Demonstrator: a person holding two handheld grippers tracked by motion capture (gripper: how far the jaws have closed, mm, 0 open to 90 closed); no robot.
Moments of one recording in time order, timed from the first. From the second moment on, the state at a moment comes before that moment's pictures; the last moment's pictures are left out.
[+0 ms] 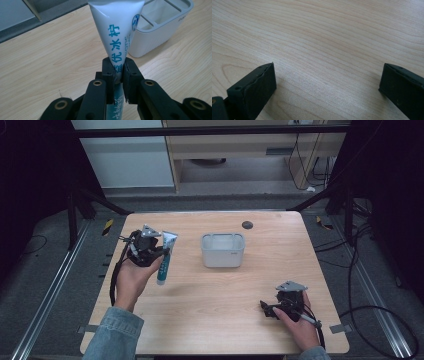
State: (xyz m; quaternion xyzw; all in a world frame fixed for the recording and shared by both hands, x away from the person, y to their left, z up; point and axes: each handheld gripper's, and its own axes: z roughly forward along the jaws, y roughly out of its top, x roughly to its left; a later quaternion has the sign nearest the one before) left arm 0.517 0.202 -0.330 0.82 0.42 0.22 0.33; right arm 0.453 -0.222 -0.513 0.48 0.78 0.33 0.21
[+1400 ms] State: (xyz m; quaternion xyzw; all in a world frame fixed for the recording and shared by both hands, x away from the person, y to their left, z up) left arm 0.538 0.152 -0.314 0.82 0.38 0.20 0.38; right arm 0.454 -0.222 -0.513 0.48 0.78 0.34 0.21
